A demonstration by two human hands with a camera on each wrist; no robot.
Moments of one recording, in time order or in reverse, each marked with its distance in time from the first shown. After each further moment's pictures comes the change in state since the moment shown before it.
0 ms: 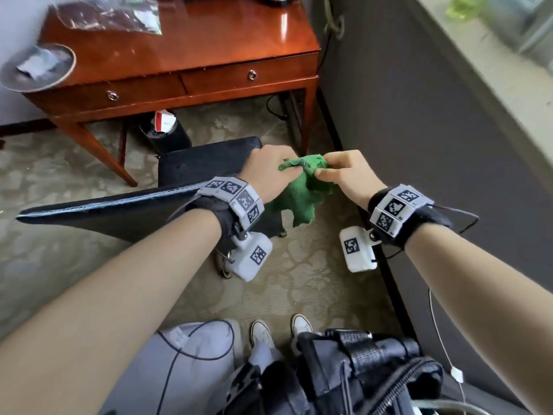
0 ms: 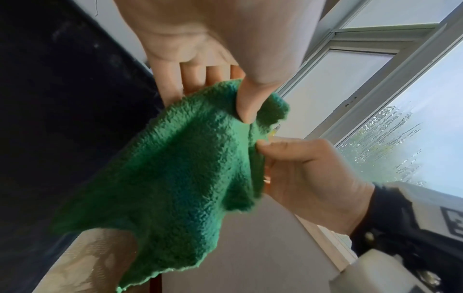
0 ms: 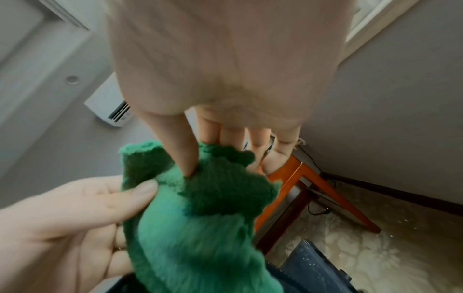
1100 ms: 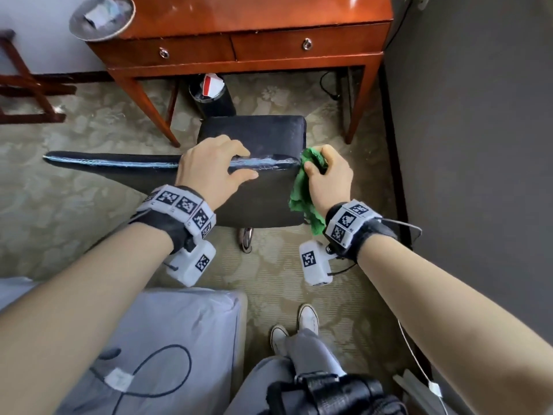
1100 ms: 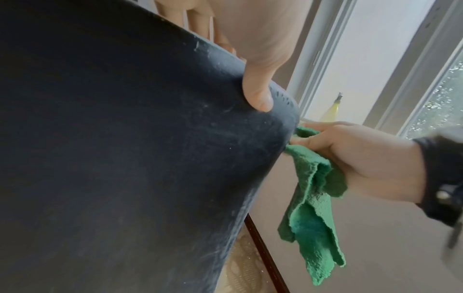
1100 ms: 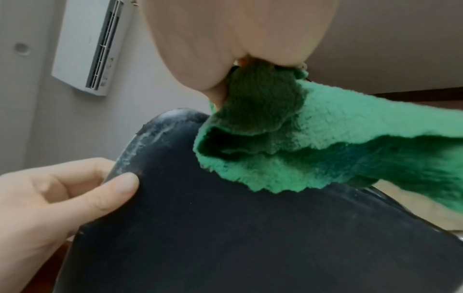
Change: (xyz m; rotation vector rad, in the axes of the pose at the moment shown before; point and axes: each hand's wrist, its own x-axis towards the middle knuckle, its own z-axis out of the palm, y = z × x) left_hand -0.055 -0.075 -0.027 0.489 0.277 -0.159; right_hand 0.038 0.028 0.089 -0.023 0.249 -0.077
